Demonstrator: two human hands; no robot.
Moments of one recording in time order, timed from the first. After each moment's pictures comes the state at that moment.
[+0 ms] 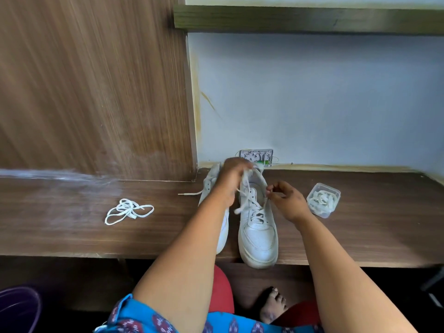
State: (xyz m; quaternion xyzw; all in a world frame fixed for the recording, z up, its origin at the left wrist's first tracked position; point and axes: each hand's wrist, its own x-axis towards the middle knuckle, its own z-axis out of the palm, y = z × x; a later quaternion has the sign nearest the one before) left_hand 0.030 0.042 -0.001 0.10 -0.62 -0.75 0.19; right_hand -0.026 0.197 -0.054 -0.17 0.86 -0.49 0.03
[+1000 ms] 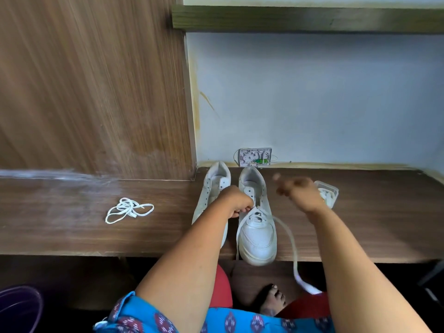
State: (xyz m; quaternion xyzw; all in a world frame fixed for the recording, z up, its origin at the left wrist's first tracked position) left_hand 0.032 0.048 -0.038 0.29 -0.82 -0.49 -0.08; right_hand -0.023 0.217 -0.025 -0.15 0.82 -0.55 0.04
